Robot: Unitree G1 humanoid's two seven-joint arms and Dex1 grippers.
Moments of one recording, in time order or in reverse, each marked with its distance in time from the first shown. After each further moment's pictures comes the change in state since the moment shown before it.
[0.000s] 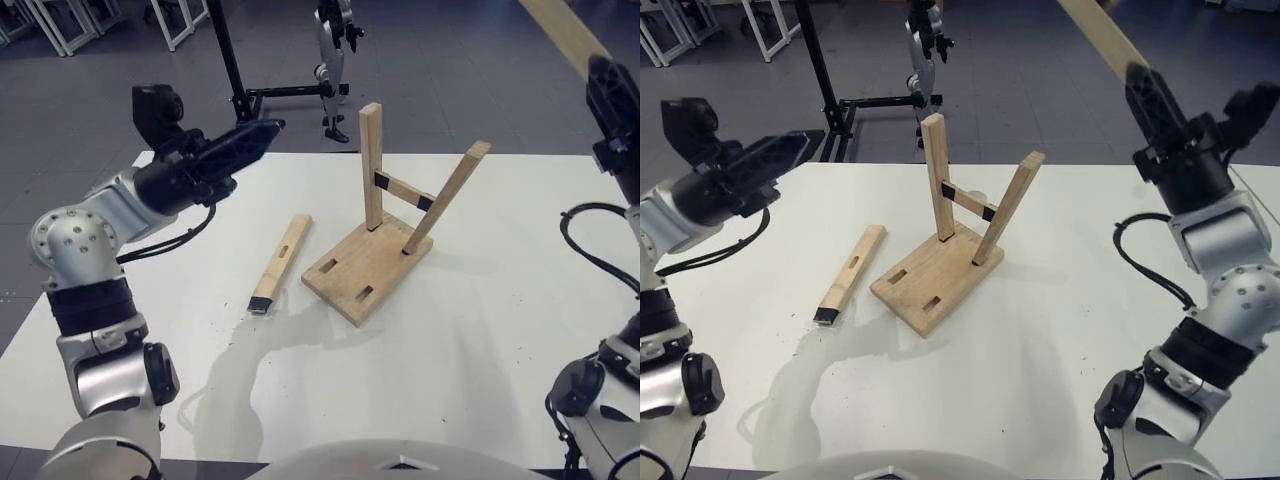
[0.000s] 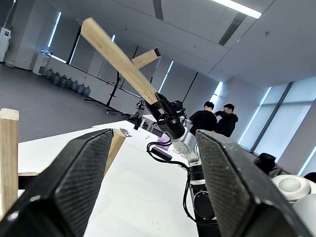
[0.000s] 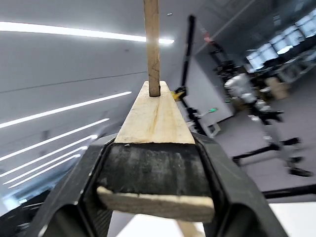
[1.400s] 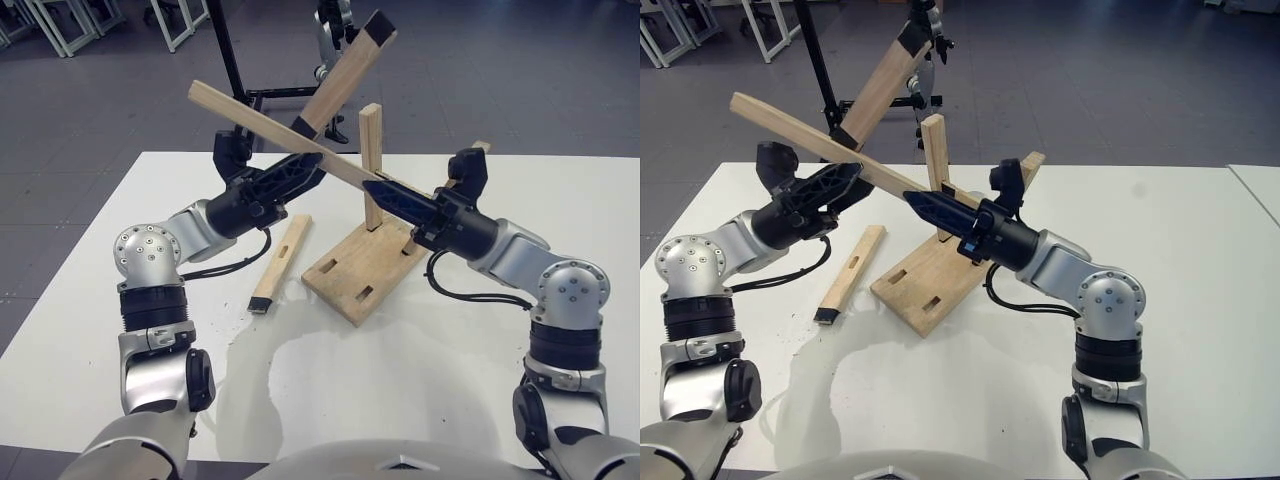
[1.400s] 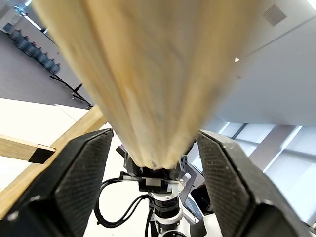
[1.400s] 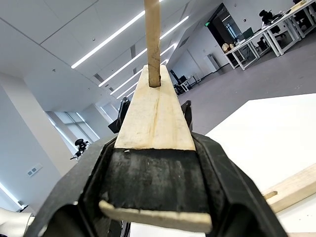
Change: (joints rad) left arm 0.062 -0.182 -0.065 0.079 -0.061 0.048 0.099; right arm 0.139 0.185 0.511 -0.083 -0.015 0.057 0.048
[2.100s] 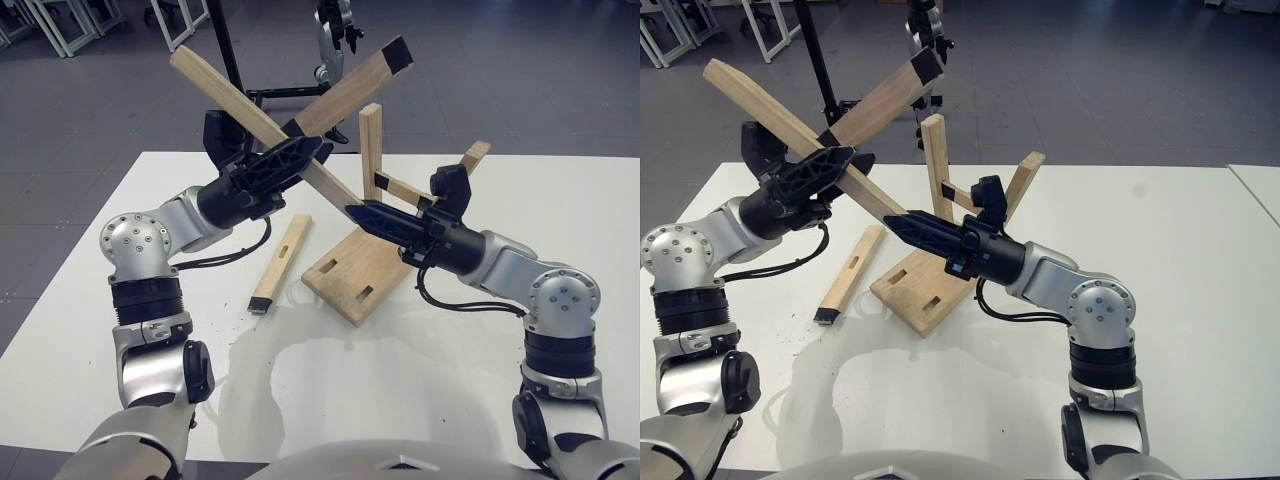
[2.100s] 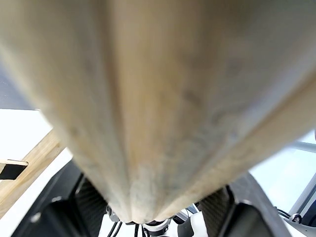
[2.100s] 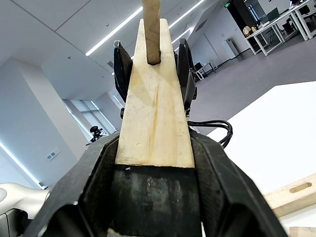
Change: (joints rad) left arm -0.043 0.022 0.016 -0.039 -0.085 0.064 0.008; right arm 0.033 0.000 0.068 -0.048 0.012 0.011 0.028
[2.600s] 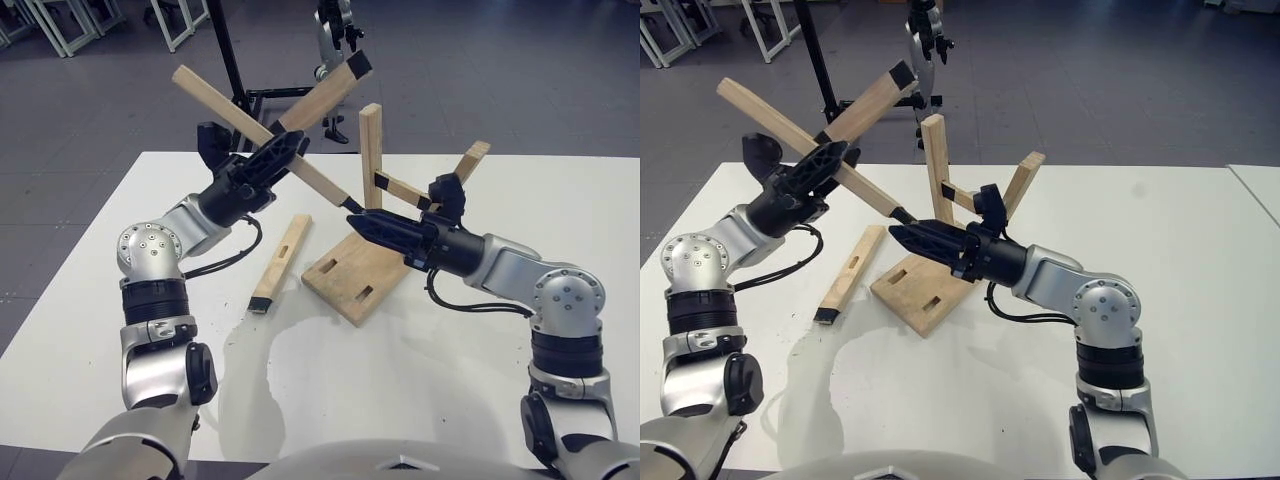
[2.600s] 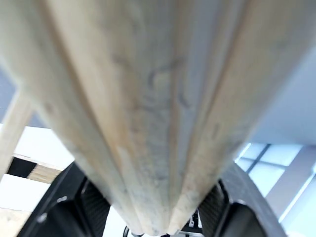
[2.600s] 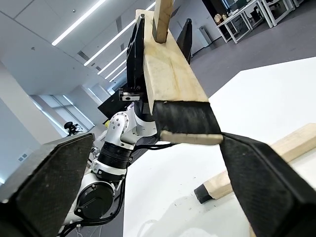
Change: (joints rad) left arm 0.010 -0.012 0.022 0.185 0.164 -0.230 -0.032; right arm 0.009 -0.047 -0.001 0.018 -0.034 0.035 -0.067
